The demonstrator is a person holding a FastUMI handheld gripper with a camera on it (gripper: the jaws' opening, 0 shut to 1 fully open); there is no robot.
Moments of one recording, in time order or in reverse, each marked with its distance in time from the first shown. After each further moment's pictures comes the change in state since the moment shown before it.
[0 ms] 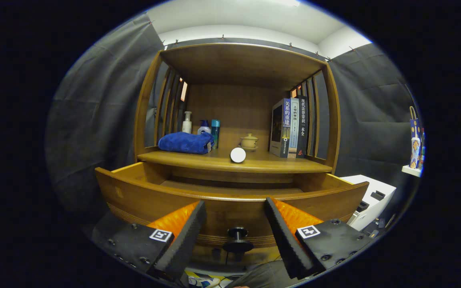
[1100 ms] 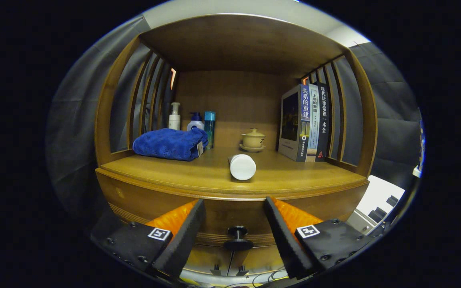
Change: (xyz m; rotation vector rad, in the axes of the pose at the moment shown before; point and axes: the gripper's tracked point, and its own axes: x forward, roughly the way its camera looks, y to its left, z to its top) arm 0.113 0.002 0.017 0.040 0.039 -0.003
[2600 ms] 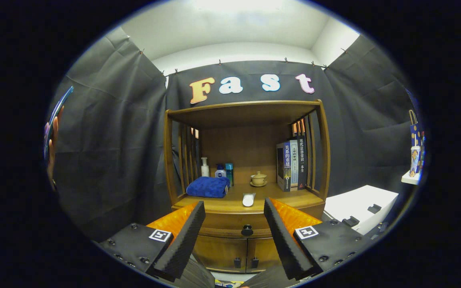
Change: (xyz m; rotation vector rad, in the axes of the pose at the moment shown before) arm -0.252 -0.008 0.135 0.091 -0.249 0.126
